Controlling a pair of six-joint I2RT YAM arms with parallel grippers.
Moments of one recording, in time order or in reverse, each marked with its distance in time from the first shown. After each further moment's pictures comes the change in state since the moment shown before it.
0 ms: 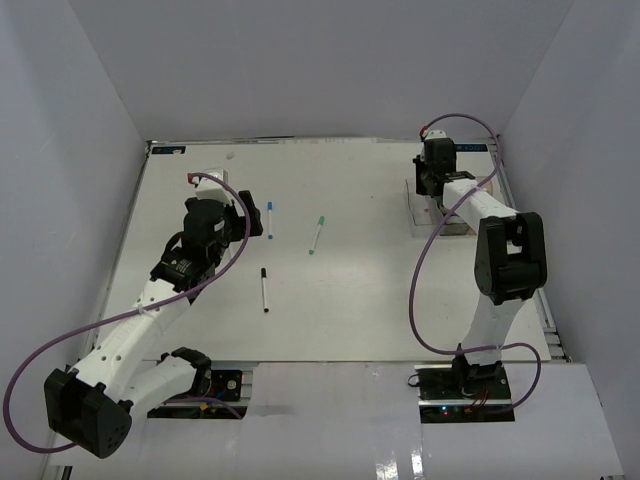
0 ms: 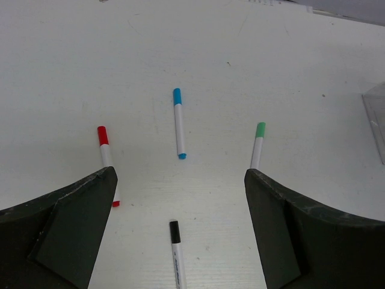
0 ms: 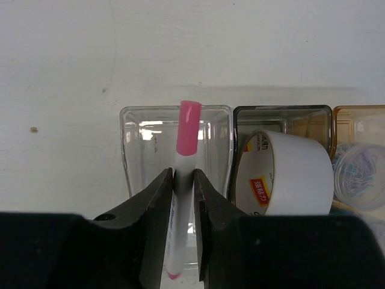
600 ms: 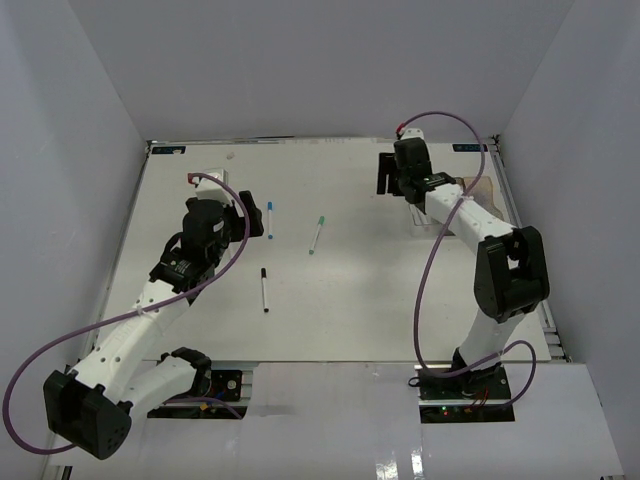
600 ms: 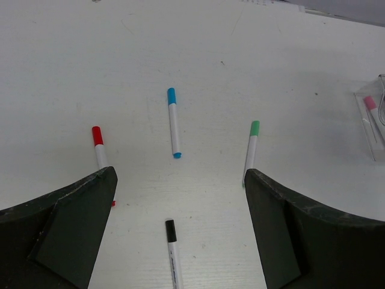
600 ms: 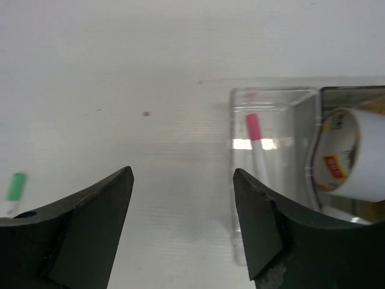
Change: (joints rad) left arm 0.000 -0.005 0.000 0.000 0.024 -0.004; right arm 0.135 -0.108 -0.009 -0.069 0.025 0.175
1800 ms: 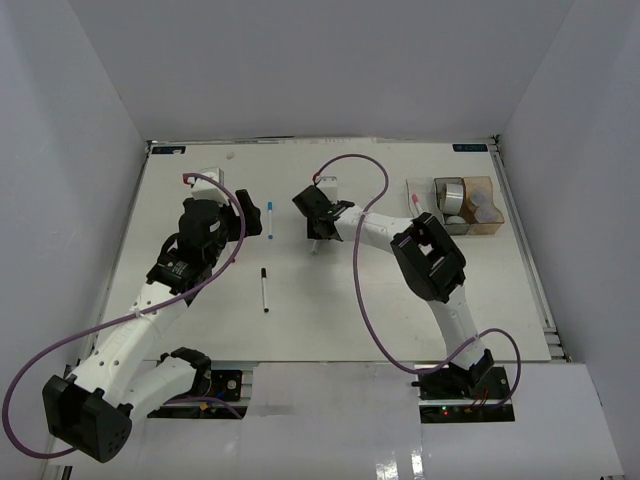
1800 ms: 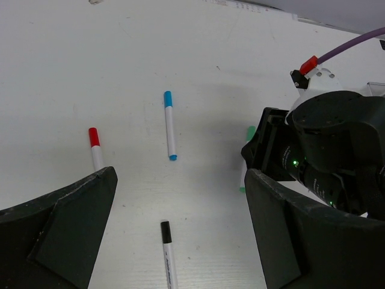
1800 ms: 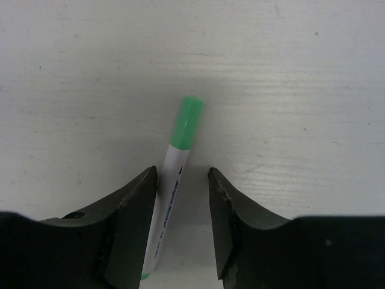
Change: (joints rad) left arm 0.019 -0.018 0.000 0.000 0.021 -0.023; right arm 0.491 0.431 0.267 -0.148 0.214 0.436
